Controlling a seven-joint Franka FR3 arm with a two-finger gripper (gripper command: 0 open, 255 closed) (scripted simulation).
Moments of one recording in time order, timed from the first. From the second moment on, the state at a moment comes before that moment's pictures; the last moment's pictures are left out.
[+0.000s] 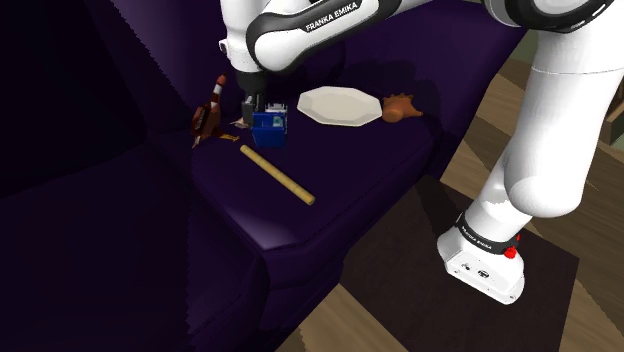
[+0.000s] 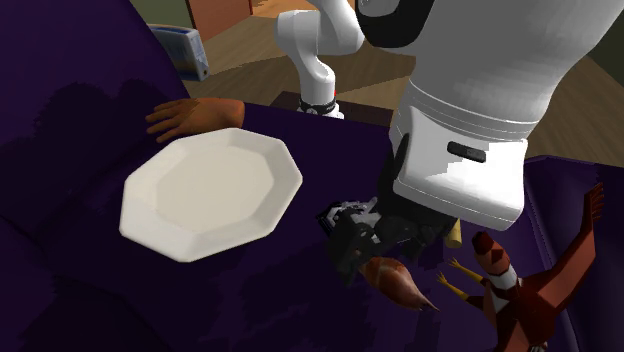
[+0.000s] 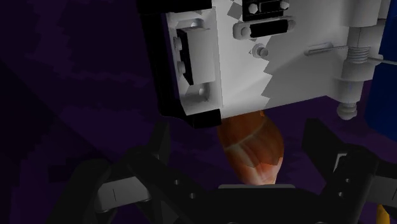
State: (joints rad) arm 0.25 0.29 0.27 -1.74 -0.30 2.10 -0.11
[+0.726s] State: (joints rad) arm 0.25 0.29 0.27 -1.74 -0.30 2.10 -0.10
